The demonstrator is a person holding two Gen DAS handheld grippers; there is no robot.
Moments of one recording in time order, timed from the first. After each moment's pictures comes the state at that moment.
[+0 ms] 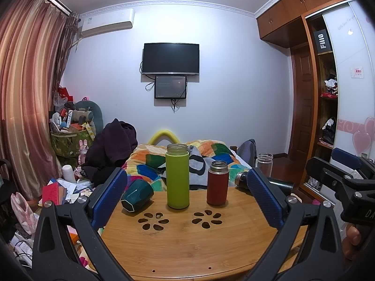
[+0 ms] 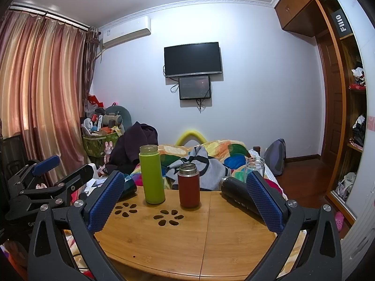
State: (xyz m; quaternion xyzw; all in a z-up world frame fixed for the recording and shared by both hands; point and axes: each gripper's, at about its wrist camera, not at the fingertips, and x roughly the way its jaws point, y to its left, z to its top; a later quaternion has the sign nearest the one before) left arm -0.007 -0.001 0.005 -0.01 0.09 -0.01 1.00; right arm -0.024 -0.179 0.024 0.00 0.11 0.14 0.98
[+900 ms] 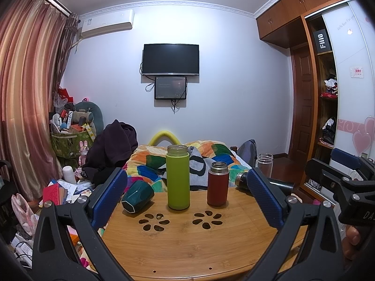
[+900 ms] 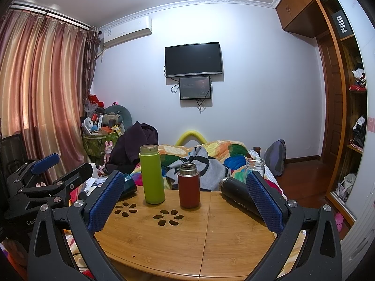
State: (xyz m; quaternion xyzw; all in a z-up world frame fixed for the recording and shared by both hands) left arm -0.007 -0.001 0.006 -0.01 0.09 -0.01 1.00; right arm -0.025 -0.179 0.023 0.00 0.11 0.14 0.98
